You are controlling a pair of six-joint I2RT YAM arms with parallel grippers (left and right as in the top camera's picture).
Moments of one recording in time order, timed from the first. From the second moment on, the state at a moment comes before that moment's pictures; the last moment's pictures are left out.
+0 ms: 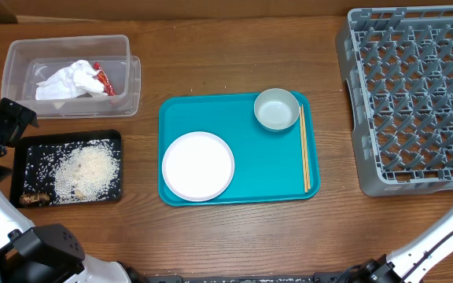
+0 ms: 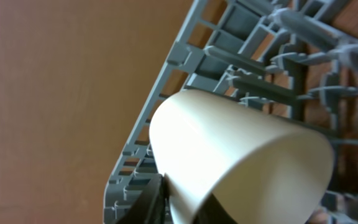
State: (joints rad) left arm 0.65 1.73 2.00 -1.69 0.13 -0.50; right arm -0.86 2.60 2.37 -0.46 -0.94 0.55
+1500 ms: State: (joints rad) left arm 0.65 1.73 2.00 -1.69 0.13 -0.50; right arm -0.52 2.42 2.36 -0.62 -0.10 0.46
